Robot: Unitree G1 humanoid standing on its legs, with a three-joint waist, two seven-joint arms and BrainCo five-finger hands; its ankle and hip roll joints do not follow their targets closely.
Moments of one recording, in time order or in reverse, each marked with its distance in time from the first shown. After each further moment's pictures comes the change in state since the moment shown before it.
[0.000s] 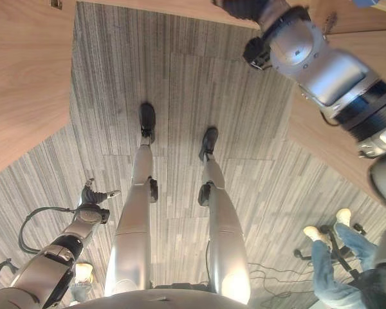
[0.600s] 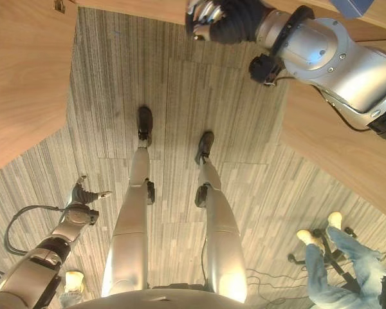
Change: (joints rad) left arm 0.039 0.058 -0.006 -0.035 0.065 0.000 -0.015; right arm 0.292 0.046 -0.316 0.245 0.112 -0.057 0.022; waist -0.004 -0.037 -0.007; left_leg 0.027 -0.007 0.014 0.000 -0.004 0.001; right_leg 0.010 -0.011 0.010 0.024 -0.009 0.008
